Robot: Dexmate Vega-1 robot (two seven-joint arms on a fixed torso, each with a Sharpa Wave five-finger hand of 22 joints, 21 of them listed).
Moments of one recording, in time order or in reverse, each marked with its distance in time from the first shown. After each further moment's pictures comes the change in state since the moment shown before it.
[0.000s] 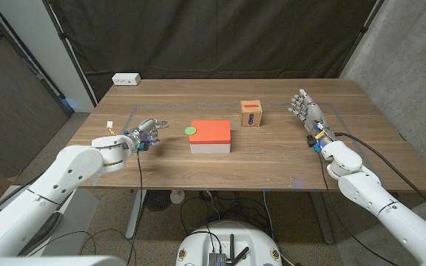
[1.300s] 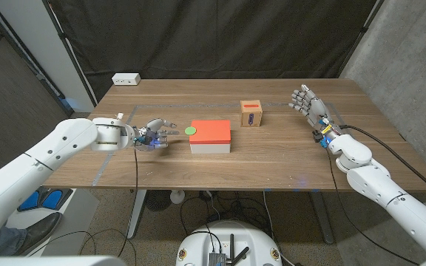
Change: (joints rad) left arm -0.262 0.138 0.188 0.142 -0.217 0.199 -0.135; left_hand -0.096 -0.010 0.028 -0.011 -0.008 -0.128 0.037 -0.021 0.017 -0.026 -0.008 0.026 -0.031 -0.036 -0.004 0.015 -0.008 -0.033 0.014 -0.004 0.000; right arm 0.033 -0.044 0.005 0.030 0.020 0.018 0.094; right_hand 0.000 0.000 0.000 0.000 0.000 0.011 -0.004 0.000 0.000 0.001 0.001 0.000 0.000 0.005 -0.005 0.008 -0.005 0.013 0.002 -0.016 0.000
